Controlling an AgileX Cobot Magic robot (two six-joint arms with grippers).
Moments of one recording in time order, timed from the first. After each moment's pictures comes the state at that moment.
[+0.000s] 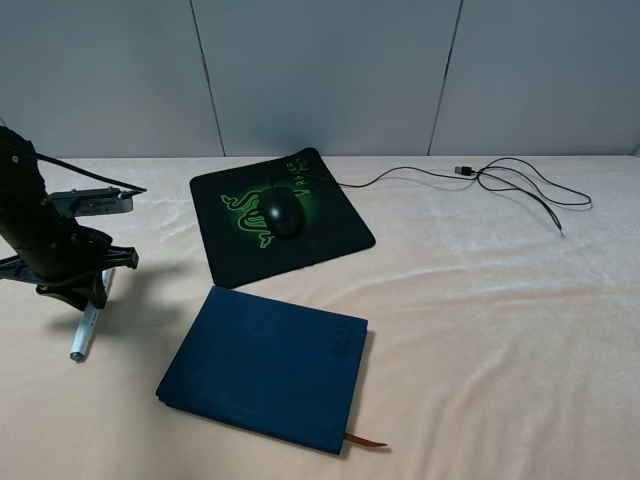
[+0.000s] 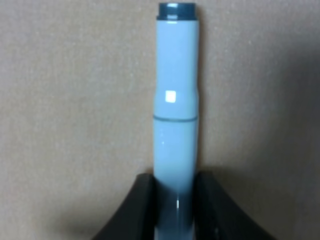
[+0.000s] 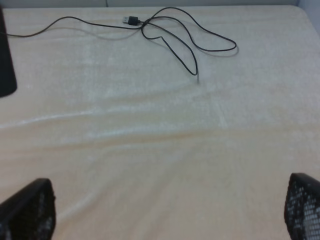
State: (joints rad) left arm -0.05 1.84 -0.85 0.07 0.46 -0.19; right arm -0.06 0.00 -0.49 0.04 1.03 0.00
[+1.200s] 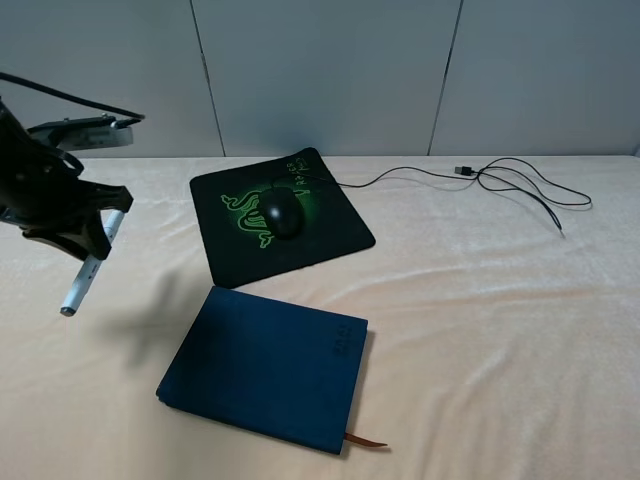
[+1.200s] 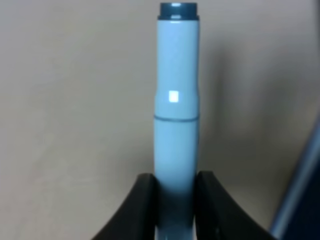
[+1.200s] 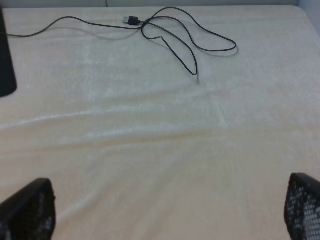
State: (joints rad) left arm -0.13 1.61 -1.00 -0.10 0.76 0.05; right arm -0.06 0.00 -0.49 0.04 1.03 0.00
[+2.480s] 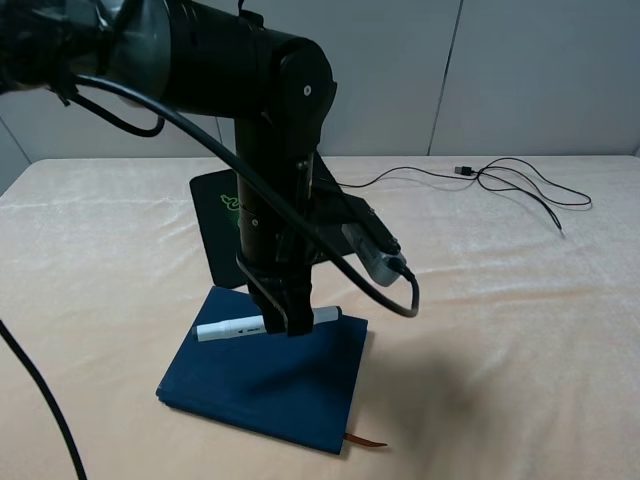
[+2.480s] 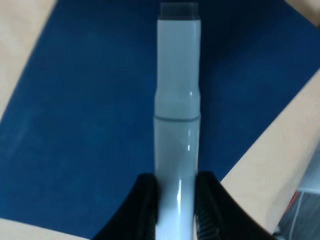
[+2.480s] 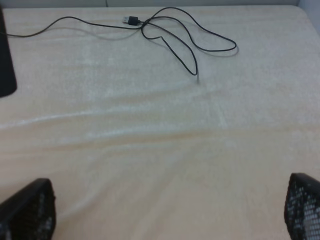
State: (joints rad) left arm -0.86 1.97 -1.43 -0.03 1.13 0.45; right arm -0.06 0.00 -0.49 0.04 1.03 0.00
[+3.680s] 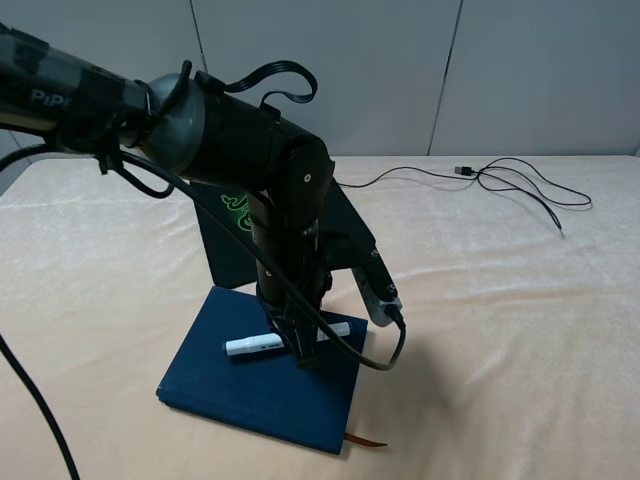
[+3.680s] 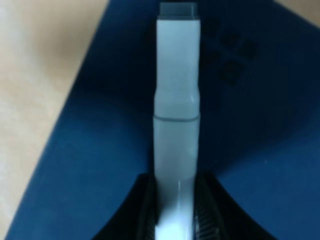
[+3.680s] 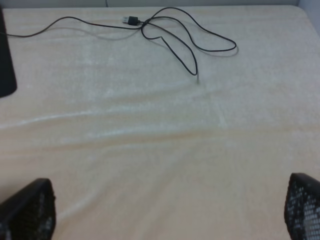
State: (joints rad) left arm -0.87 2.03 -1.28 0.01 0.79 0.48; right arm -0.06 0.00 -0.49 0.04 1.03 0.00
